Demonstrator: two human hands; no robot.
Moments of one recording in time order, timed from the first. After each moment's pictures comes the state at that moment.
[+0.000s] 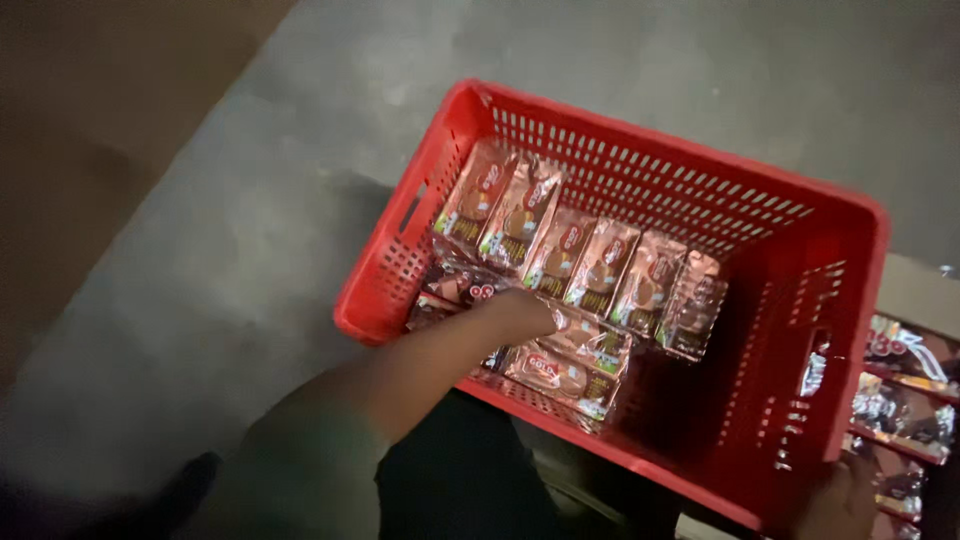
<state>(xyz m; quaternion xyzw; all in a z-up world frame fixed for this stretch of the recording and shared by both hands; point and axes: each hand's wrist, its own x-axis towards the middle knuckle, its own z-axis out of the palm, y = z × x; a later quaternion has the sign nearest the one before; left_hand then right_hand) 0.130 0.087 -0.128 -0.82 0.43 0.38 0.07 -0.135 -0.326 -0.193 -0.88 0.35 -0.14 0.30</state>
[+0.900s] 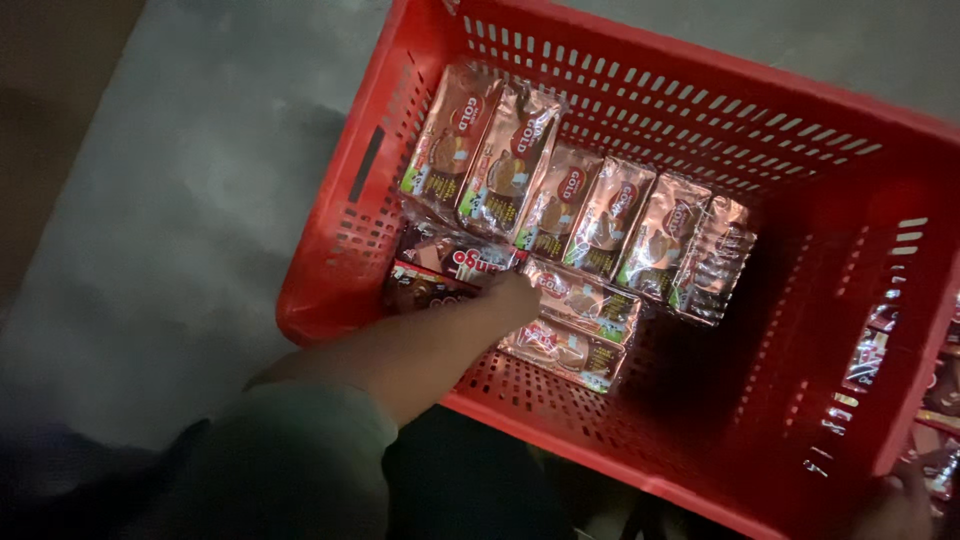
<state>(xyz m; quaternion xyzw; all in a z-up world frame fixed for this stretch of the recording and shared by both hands) 0.116 0.074 -0.219 -0.74 0.44 0.44 0.26 -0.150 -0.372 -0.202 -0.78 0.42 -0.07 0.47</state>
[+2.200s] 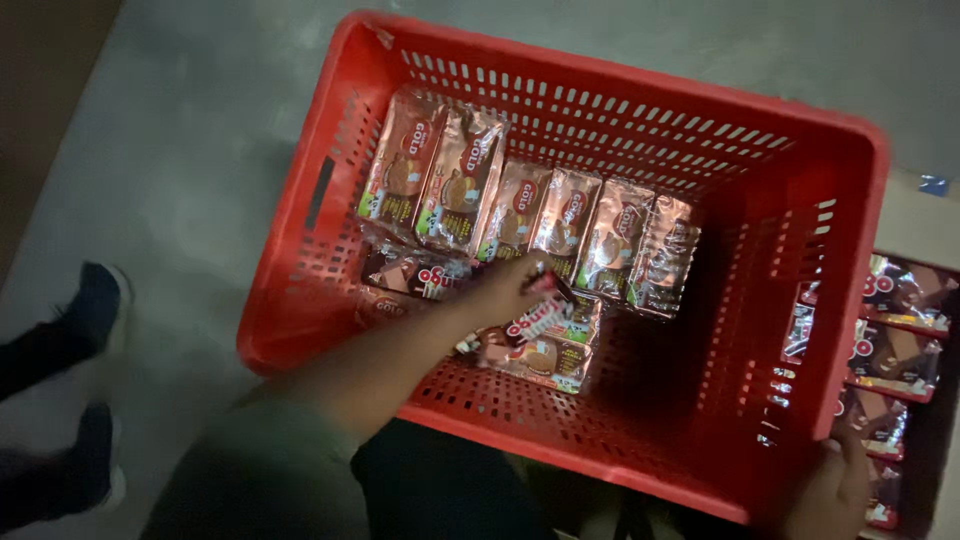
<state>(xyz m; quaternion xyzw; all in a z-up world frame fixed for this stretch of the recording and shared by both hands) 0.130 0.071 -0.127 -0.80 0.15 0.41 -0.42 -0.127 -0.256 -0.098 -0.82 0.45 -0.12 0.33</state>
